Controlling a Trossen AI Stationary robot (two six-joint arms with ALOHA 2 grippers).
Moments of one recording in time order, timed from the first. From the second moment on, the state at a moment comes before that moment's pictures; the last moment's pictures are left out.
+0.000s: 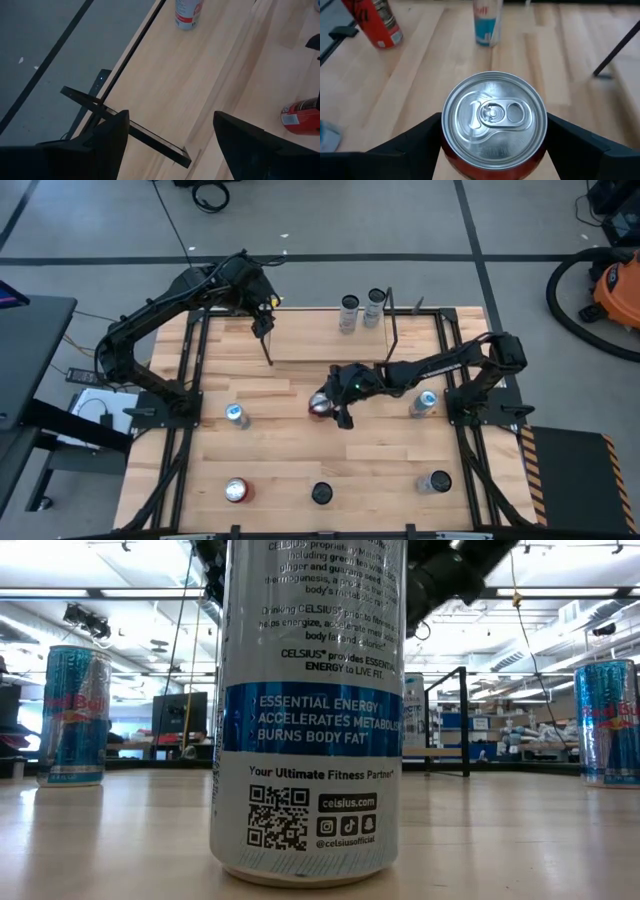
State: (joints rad) left arm 0.58 1.47 1.64 -1.10 -0.04 0.12; right arm 0.01 1.66 1.01 0.05 -0.09 -0.05
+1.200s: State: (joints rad) left arm 0.58 1.47 1.64 -1.10 -0.04 0.15; right arm -0.46 1.75 1.33 -0.23 -0.24 -0.26
